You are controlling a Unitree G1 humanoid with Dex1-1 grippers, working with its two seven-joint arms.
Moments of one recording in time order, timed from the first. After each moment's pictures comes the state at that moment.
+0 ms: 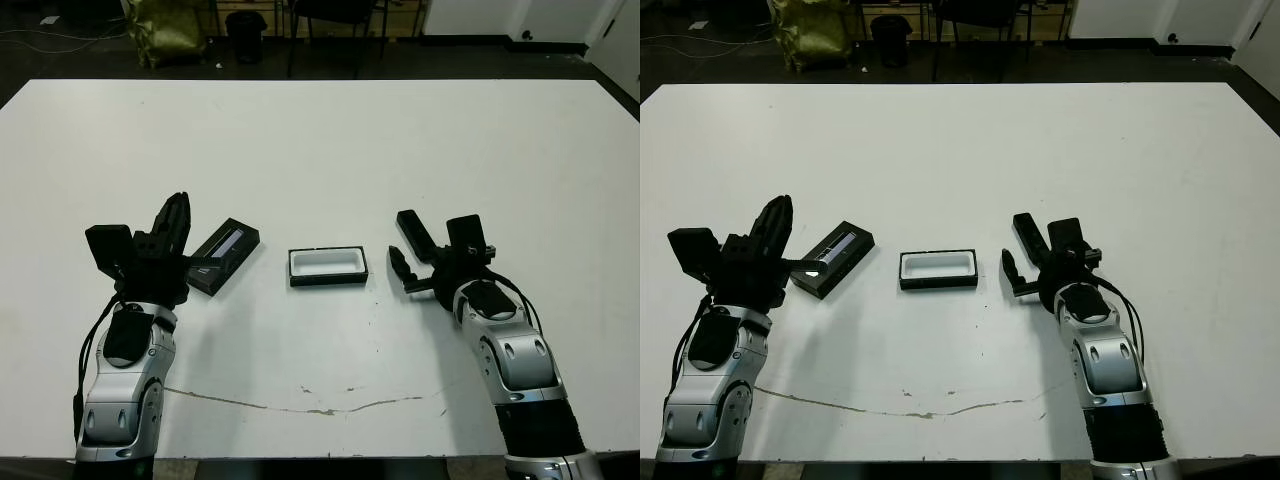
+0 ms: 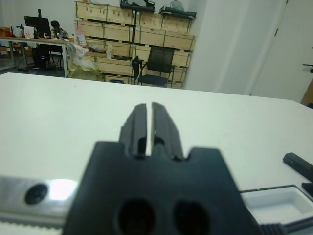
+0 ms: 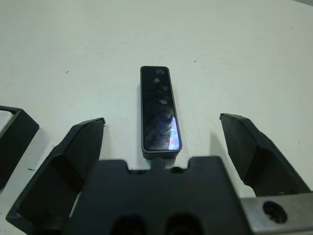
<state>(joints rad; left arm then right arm) -0.03 0.13 0.10 -0.25 -0.20 0.11 -0.09 -0.27 -0.20 0.05 0.01 0.01 0.59 0.13</state>
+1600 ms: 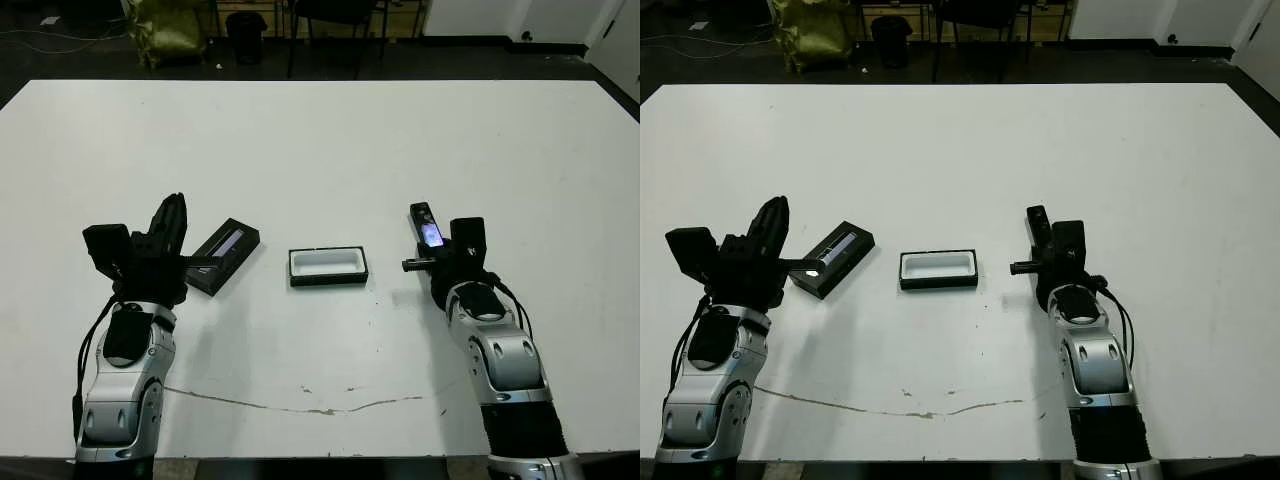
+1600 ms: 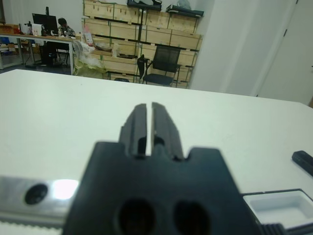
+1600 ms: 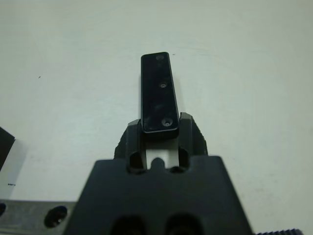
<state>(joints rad) -0.03 0.12 0.10 -0.26 -0.20 0.13 -0.05 -0.26 -0.13 0.02 0.00 -0.01 0.62 0.02</state>
